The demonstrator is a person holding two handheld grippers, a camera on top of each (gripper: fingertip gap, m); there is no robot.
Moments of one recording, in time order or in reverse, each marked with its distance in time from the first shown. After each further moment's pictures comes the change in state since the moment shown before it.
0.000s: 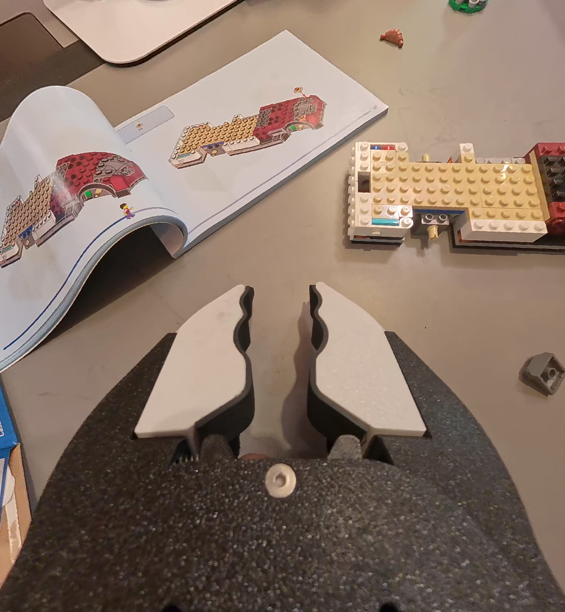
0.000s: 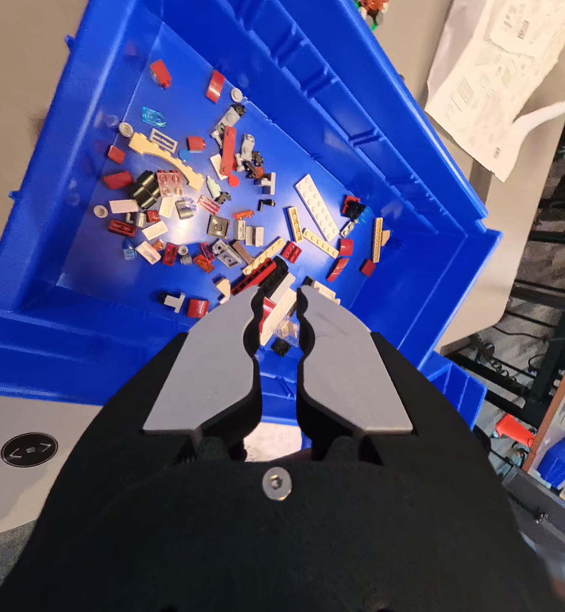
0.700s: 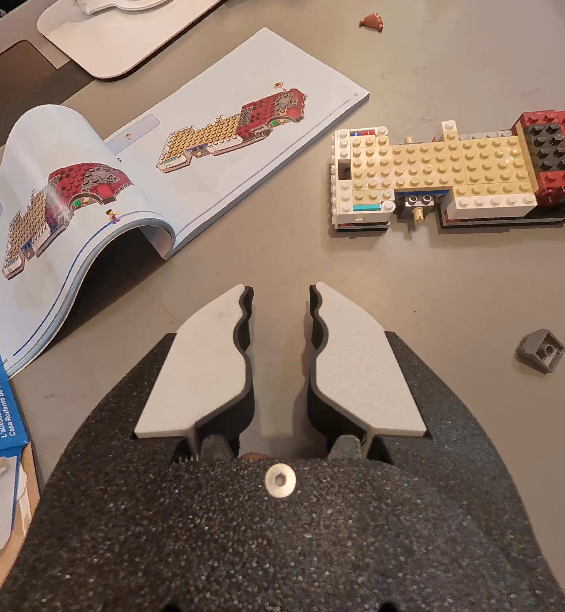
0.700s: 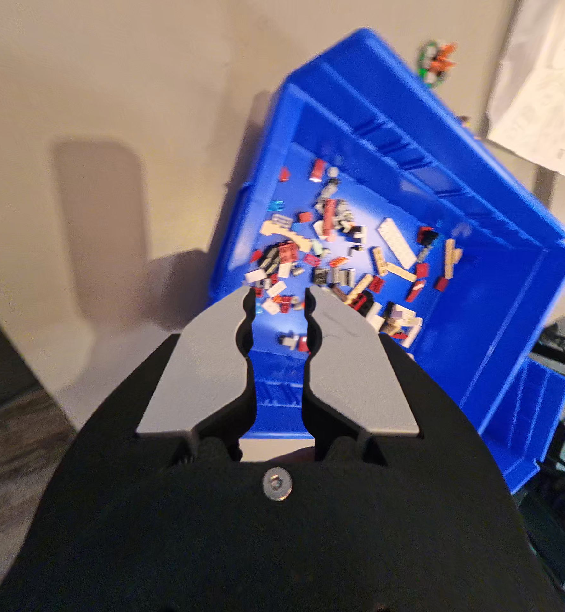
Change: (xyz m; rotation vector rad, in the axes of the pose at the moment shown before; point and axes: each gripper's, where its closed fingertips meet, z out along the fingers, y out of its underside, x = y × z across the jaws) left arm 0.009 0.003 -0.004 -0.001 -0.010 0.080; right arm -0.072 -0.058 -0.015 -0.004 -0.021 0.172
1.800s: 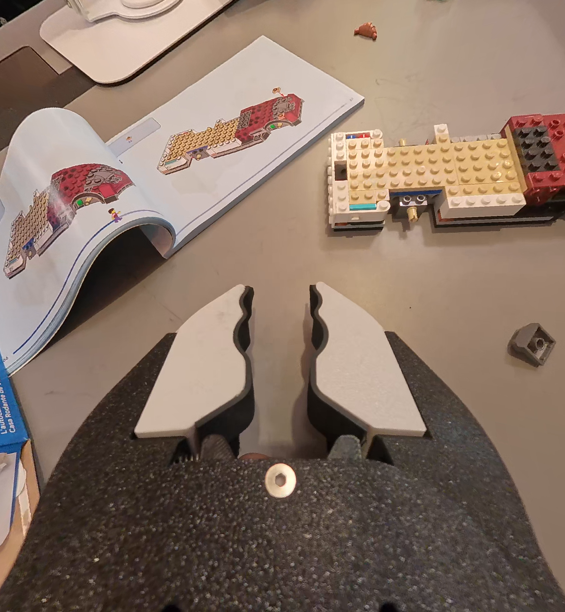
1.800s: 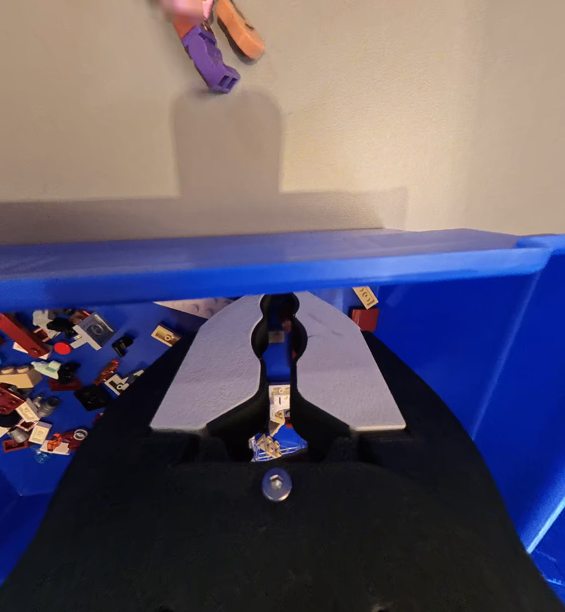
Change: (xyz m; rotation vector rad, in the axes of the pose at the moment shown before) left arm 0.001 0.000 -0.004 0.018 0.009 -0.003; right arm 0.150 0.042 0.155 -0.206 -0.196 0.418
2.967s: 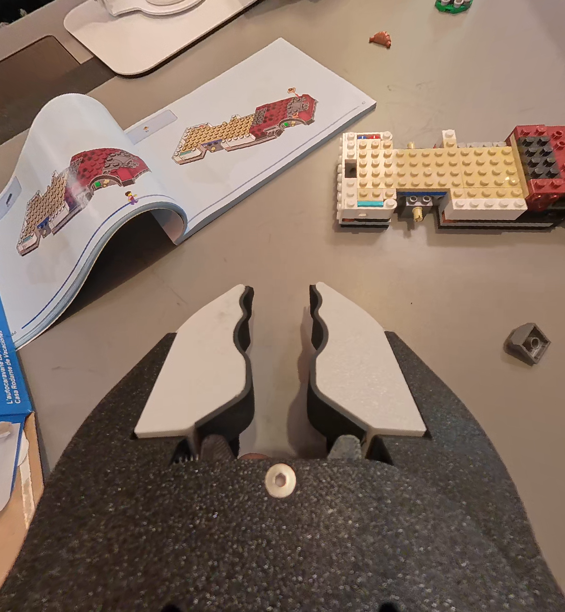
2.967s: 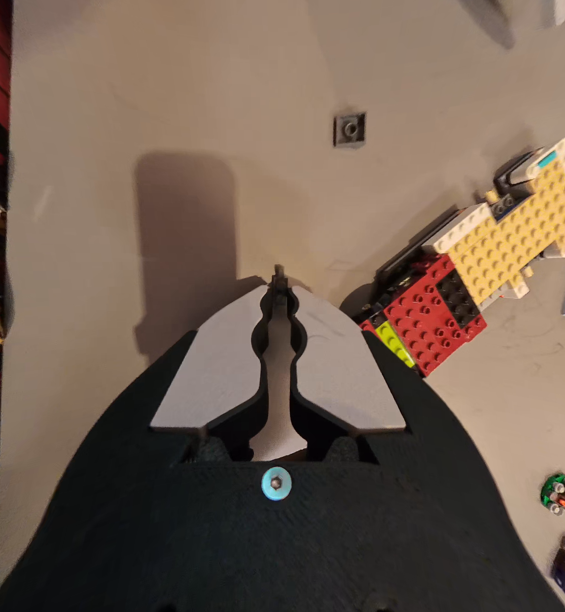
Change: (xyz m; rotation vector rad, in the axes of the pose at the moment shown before) left arm -0.004 0.003 -0.007 0.013 -0.027 -0.048; right arm -0.380 -0.108 -0.023 0.407 -0.145 -0.767
